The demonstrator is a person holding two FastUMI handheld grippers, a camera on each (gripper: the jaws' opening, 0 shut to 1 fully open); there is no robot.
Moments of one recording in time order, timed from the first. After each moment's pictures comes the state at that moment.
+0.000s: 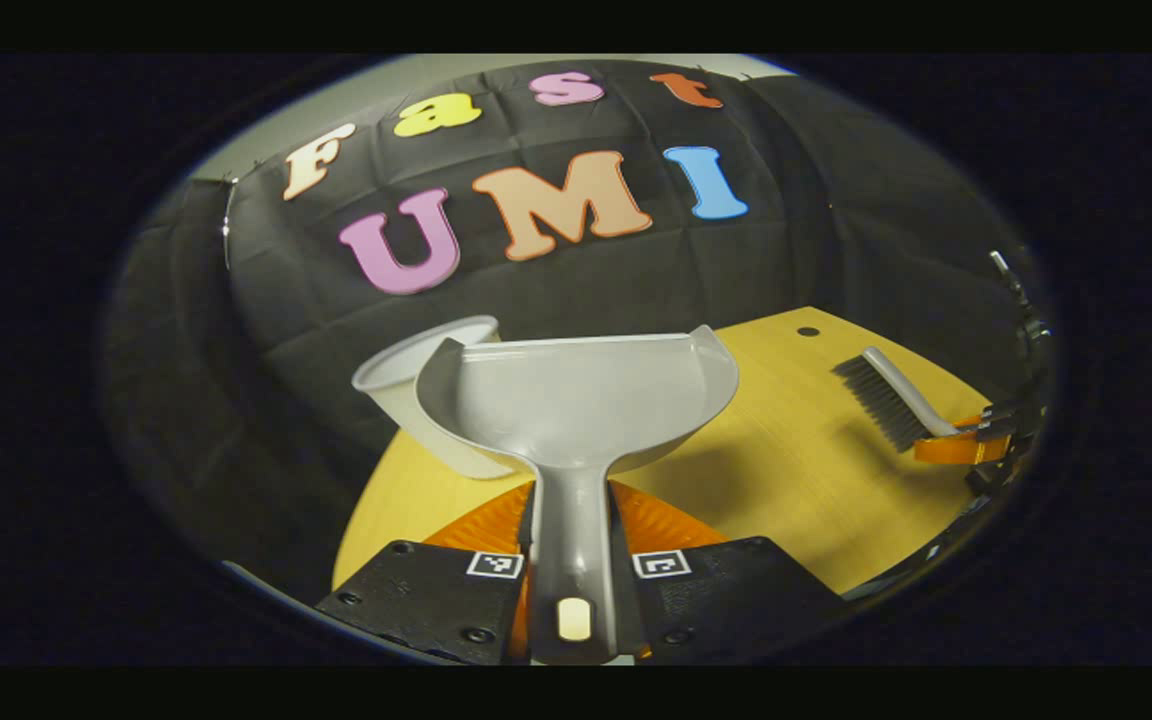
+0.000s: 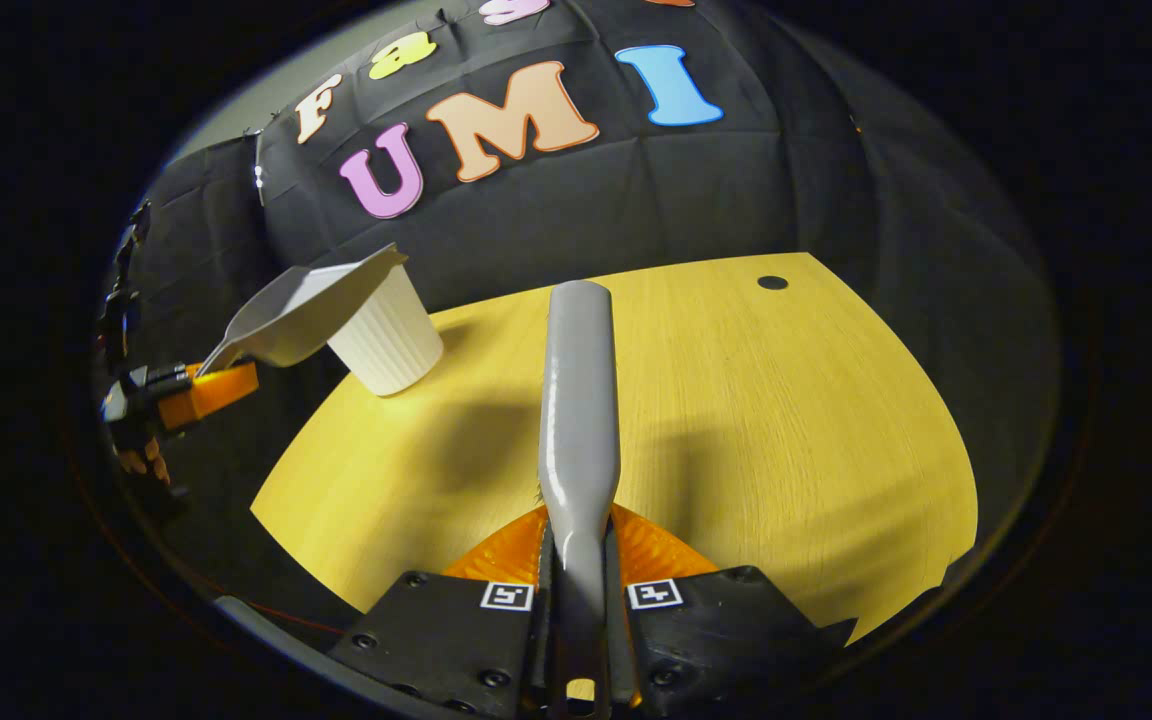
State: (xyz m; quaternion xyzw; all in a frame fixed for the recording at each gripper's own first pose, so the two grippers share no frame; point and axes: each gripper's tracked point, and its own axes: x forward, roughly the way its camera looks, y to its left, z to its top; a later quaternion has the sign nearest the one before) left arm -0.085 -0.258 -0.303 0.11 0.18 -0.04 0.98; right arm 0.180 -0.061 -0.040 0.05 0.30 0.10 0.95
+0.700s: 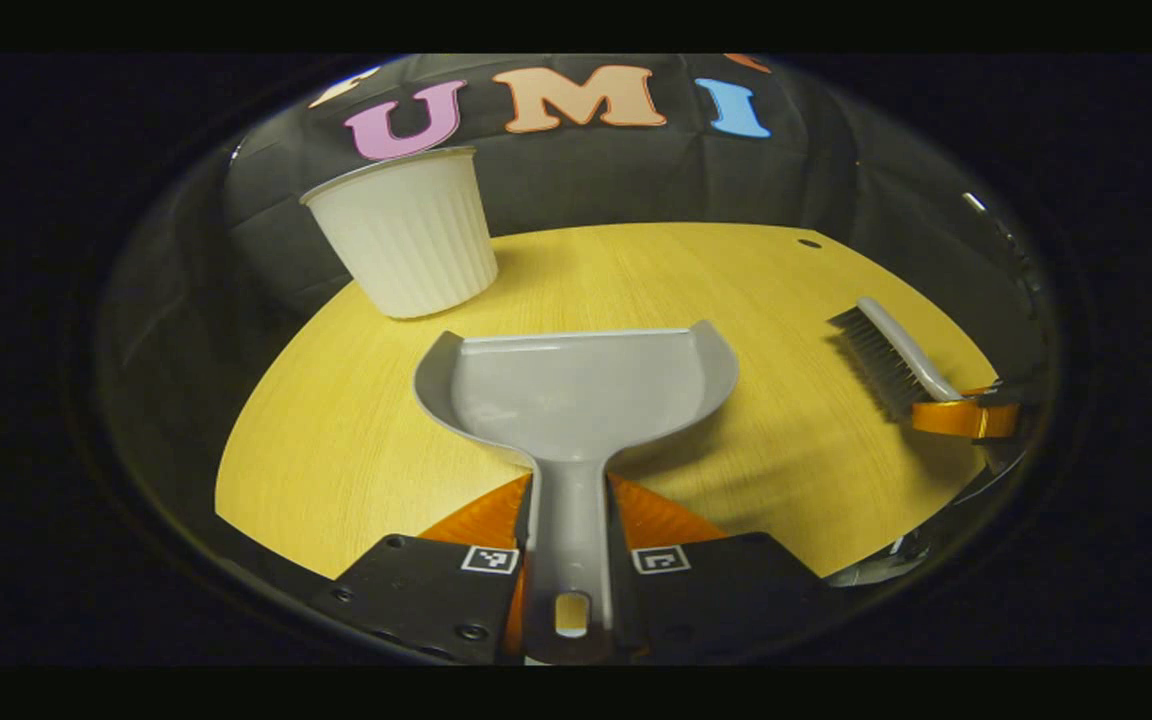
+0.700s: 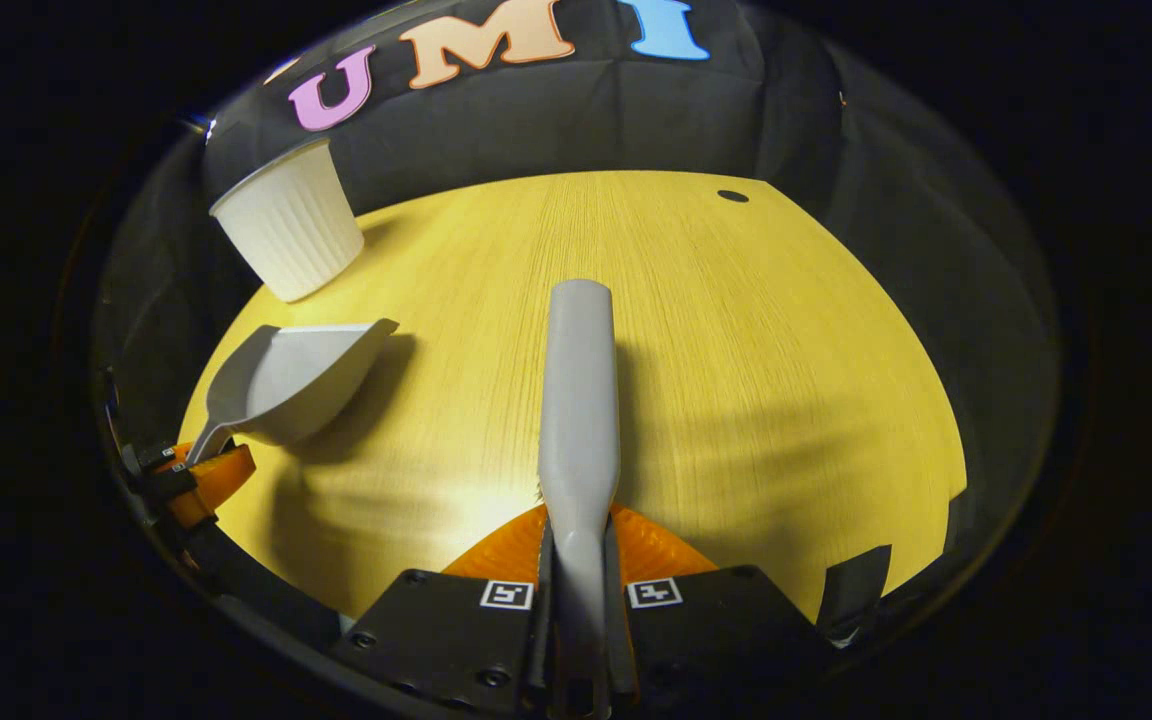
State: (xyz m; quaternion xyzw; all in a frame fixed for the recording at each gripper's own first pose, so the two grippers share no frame) left arm -0.111 -0.258 -0.448 0.05 0.34 -0.04 0.94; right arm 0.207 -0.023 -0.056 -0.02 0.43 0.00 0.90
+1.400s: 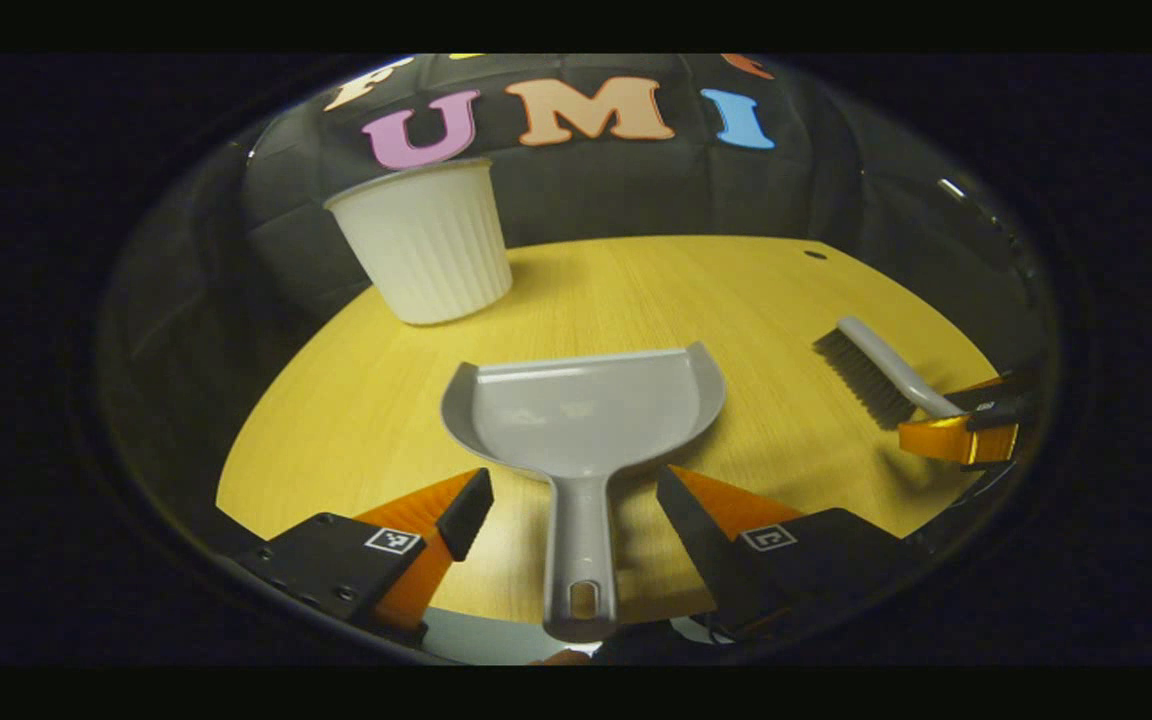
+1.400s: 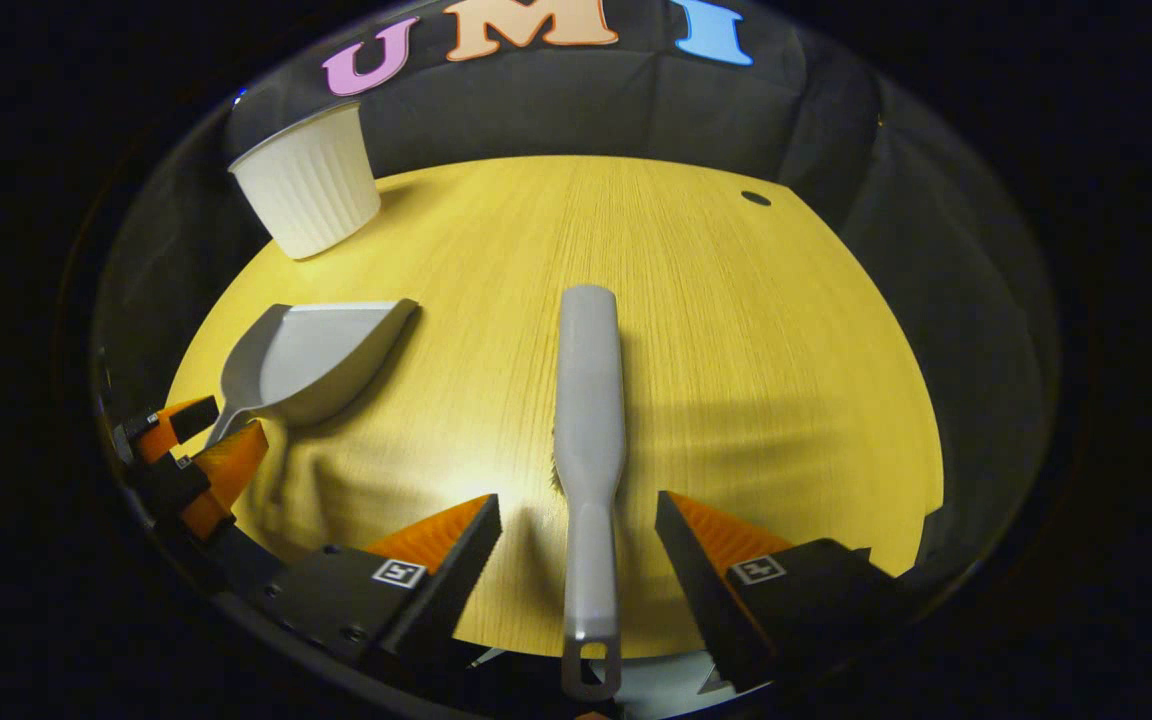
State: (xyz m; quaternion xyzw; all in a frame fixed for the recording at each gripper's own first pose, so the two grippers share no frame) left arm -0.111 -0.254 -0.398 0.05 0.27 -0.01 0.96; right arm 0.192 -0.013 0.003 -0.07 0.42 0.01 0.90
